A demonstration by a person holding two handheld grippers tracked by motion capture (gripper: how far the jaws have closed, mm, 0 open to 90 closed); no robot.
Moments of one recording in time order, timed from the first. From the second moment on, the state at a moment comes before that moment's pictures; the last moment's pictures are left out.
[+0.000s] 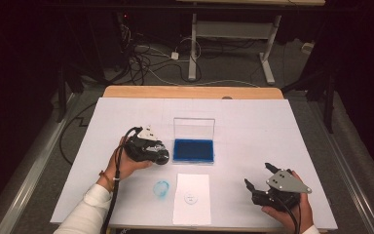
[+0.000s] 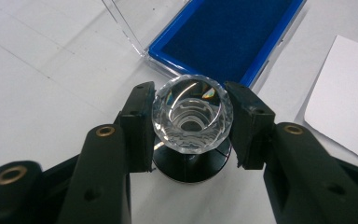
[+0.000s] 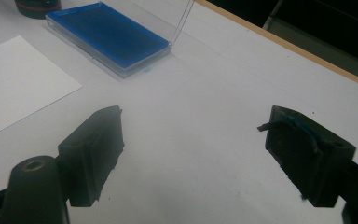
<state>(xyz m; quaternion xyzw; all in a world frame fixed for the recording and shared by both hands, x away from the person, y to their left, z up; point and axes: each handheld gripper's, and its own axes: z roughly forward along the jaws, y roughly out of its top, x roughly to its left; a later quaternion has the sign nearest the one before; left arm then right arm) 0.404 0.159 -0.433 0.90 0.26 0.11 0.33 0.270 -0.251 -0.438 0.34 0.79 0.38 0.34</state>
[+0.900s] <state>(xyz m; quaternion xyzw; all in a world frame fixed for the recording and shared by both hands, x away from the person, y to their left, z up) 0.377 0.167 -0.405 0.89 0.24 0.14 0.37 0.269 -0.252 -0.436 0.33 0.79 0.39 0.35</state>
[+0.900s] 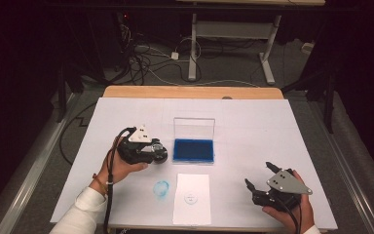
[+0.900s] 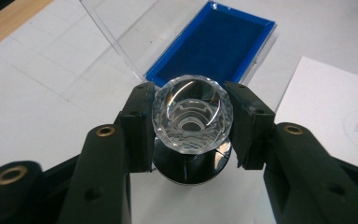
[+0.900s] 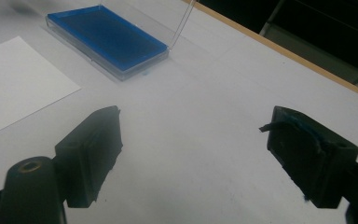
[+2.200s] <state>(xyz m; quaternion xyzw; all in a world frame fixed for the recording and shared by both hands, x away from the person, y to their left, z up) 0.344 0.169 -0.386 0.88 0.20 0.14 0.41 0.275 -0.248 -0.436 0.33 0.79 0.39 0.34</state>
